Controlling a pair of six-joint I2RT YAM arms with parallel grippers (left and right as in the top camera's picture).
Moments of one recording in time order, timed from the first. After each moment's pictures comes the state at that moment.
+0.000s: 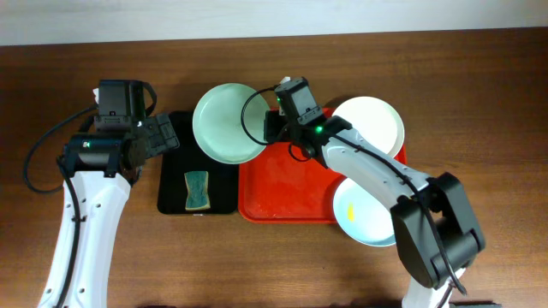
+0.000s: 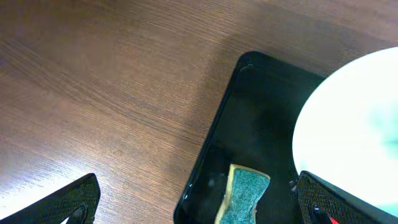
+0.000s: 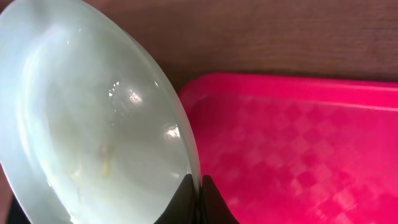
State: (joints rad) left arm -0.04 1.41 1.36 -0.98 -0.26 -0.34; right arm 0.53 1.93 1.37 -0.26 -0.06 0.53
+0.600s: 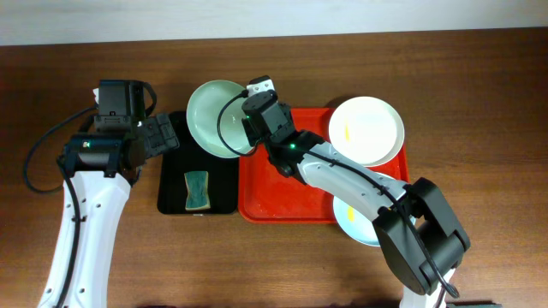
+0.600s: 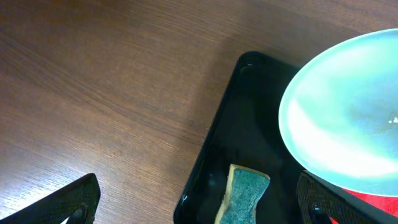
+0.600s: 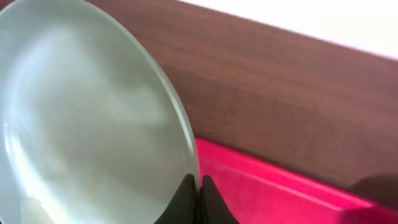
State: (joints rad) left arm -0.04 1.41 1.36 -0.98 -0.26 -0.34; right arm 0.68 1.95 1.38 -0.10 0.33 0.17
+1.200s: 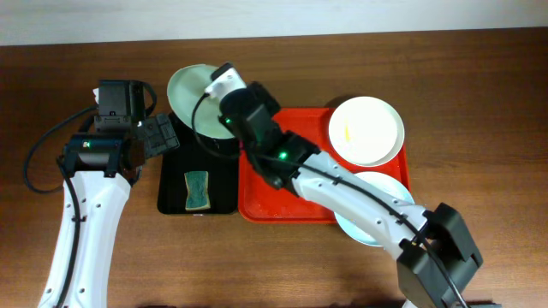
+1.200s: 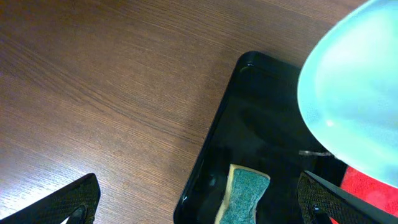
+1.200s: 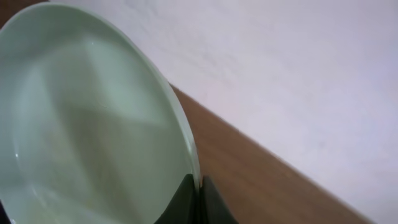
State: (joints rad) left arm -0.04 1.41 1.36 -0.98 -0.26 -0.34; right arm 0.81 1.84 1.49 -0.06 0.53 -0.27
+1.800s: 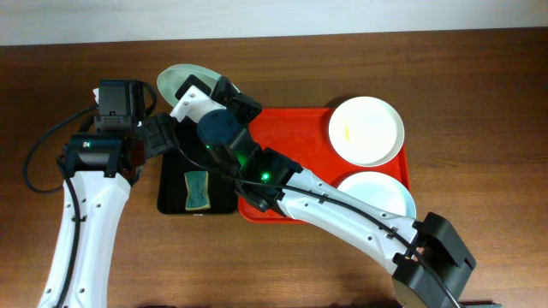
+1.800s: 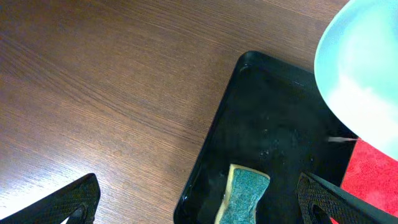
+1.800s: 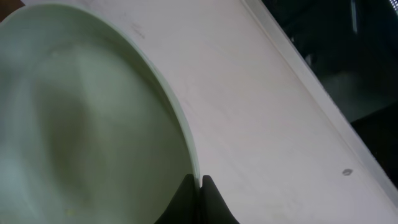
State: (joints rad) left arm -0.04 1.41 1.36 -0.98 -0.26 -0.34; right arm 0.92 1.84 1.49 0.13 0.75 -0.65
